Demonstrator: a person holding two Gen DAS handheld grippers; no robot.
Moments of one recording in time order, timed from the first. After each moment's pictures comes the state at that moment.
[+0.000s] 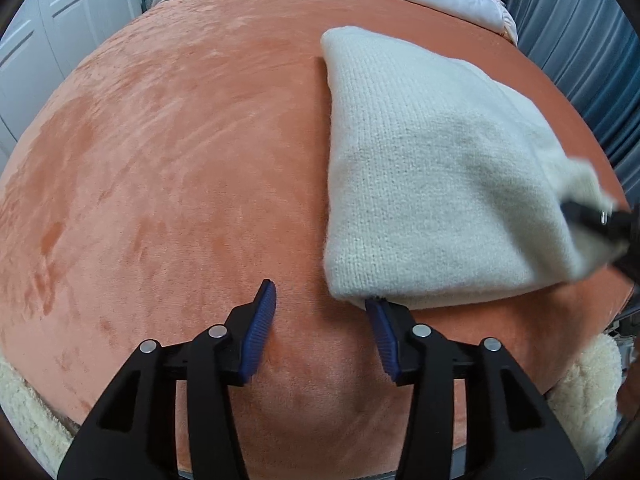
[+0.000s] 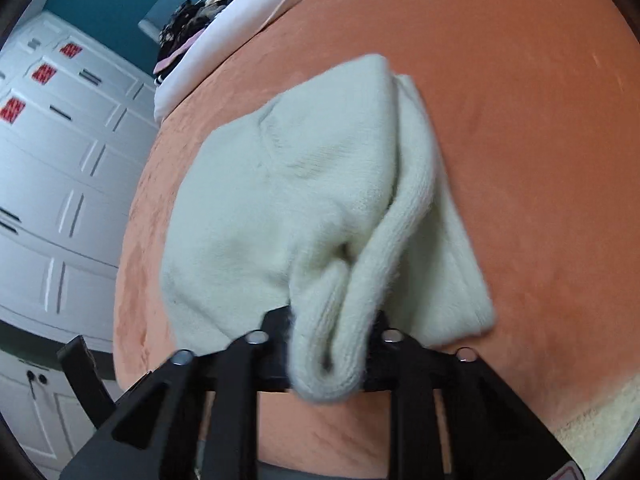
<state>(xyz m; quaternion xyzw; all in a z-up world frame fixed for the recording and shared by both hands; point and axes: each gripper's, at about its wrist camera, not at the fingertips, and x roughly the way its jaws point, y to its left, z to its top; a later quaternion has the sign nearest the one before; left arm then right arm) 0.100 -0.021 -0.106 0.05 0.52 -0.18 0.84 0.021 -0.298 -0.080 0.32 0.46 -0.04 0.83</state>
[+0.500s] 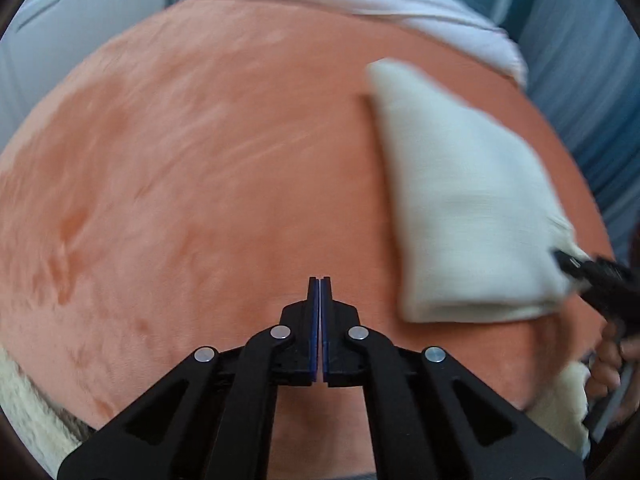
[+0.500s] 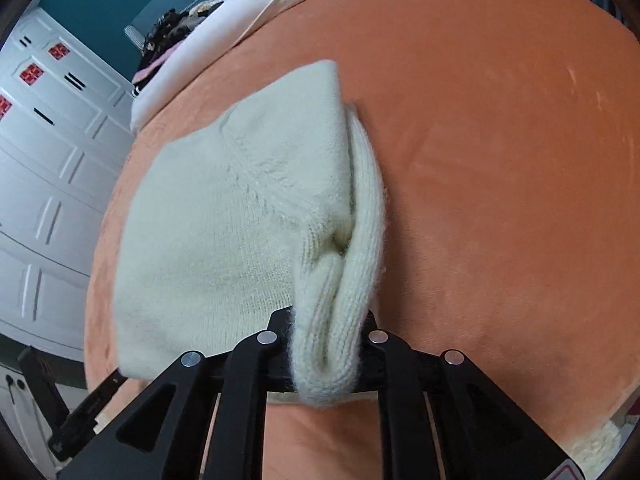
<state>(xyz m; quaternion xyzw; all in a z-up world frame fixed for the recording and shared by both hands) 0.089 0.010 -0.080 -0.01 0.48 -0.19 0.86 0.000 -0.345 -0.110 0.33 0.45 -0.07 0.83</state>
